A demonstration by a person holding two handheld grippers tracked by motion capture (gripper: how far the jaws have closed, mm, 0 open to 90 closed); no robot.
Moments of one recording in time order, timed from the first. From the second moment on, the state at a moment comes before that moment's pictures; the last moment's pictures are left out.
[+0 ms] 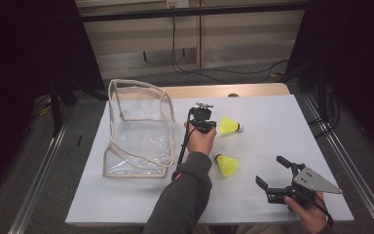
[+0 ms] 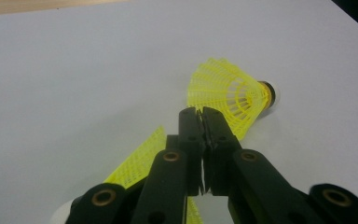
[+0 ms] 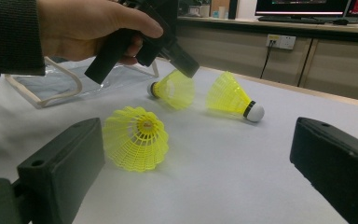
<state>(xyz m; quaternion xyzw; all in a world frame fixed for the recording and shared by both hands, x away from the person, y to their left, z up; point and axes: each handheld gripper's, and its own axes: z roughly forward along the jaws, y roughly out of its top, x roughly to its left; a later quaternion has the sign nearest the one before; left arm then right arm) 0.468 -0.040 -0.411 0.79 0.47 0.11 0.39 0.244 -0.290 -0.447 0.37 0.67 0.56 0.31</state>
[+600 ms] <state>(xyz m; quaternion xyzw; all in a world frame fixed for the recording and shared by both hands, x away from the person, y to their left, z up) 0.467 -0.038 -0.408 0.78 0.47 0.11 0.40 0.245 -0.289 -0.447 0.37 0.67 0.56 0.31</state>
